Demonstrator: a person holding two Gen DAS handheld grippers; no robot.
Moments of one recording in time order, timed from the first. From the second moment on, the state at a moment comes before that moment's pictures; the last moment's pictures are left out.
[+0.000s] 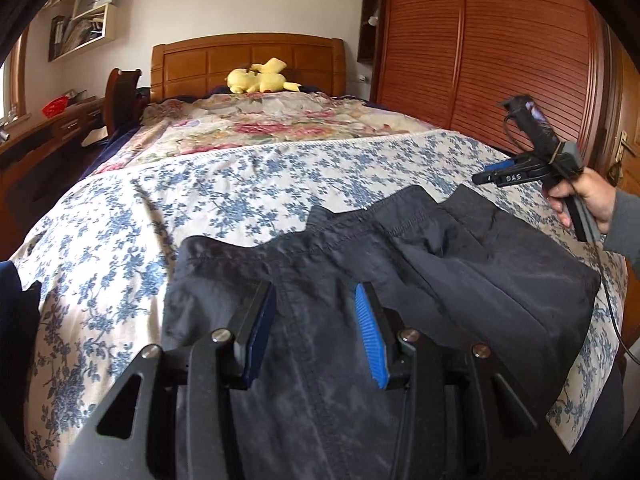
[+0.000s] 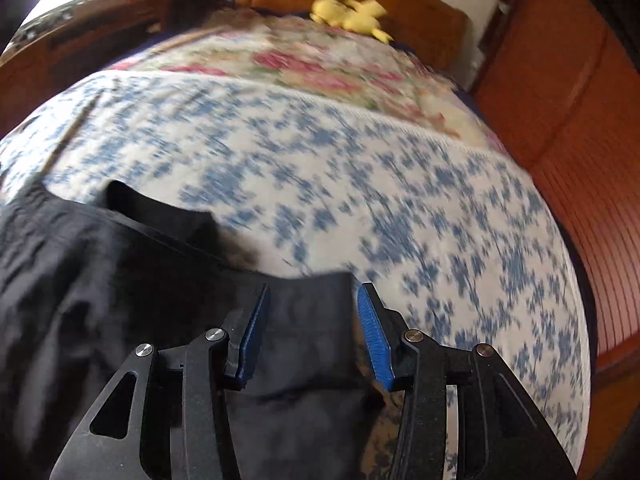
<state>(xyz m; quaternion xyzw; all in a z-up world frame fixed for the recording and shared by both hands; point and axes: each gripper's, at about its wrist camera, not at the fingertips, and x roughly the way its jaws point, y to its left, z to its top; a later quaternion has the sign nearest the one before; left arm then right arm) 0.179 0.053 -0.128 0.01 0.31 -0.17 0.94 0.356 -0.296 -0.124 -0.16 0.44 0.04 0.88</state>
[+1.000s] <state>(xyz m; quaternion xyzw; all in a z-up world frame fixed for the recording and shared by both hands) 0.173 0.040 -0.130 0.02 0.31 -0.17 0.94 0.334 -0.331 -0.130 -0.07 0.46 0.01 0.89</state>
